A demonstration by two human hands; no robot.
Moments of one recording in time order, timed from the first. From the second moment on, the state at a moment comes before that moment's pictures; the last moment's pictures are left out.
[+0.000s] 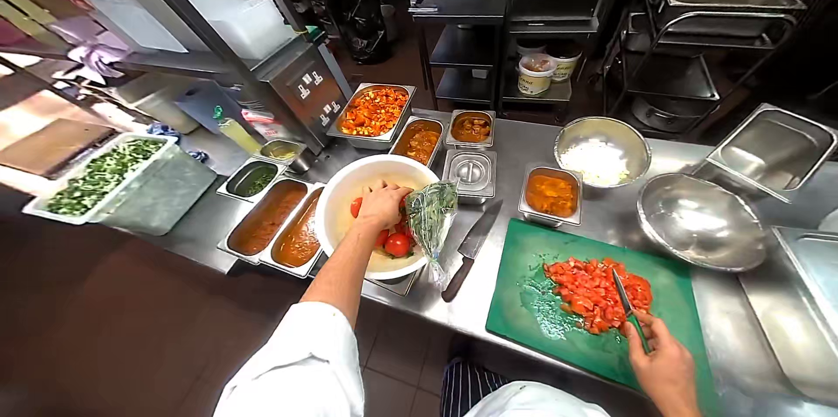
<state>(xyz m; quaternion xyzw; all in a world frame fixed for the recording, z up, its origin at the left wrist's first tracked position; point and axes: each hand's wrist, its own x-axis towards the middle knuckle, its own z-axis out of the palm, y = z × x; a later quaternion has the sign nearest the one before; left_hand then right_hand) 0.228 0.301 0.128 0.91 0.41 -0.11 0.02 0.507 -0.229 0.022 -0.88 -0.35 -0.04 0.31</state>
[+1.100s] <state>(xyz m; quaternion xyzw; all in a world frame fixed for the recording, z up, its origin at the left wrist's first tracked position) 0.199 0.237 0.176 0.33 0.43 0.43 0.73 0.465 -0.237 0.014 -0.87 -0.40 0.01 0.30</state>
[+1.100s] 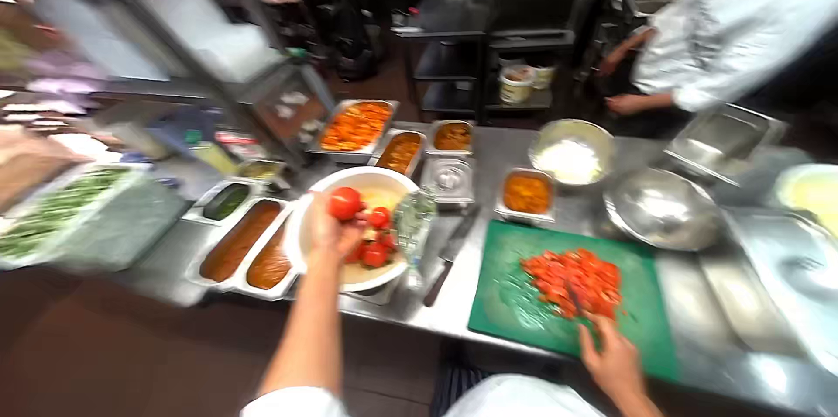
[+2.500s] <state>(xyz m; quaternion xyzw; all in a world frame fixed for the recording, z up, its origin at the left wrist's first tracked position) 0.386 -0.002 0.011 0.98 0.17 -0.03 0.13 0.459 -0.211 0.009 -0.92 -0.33 0.18 0.05</state>
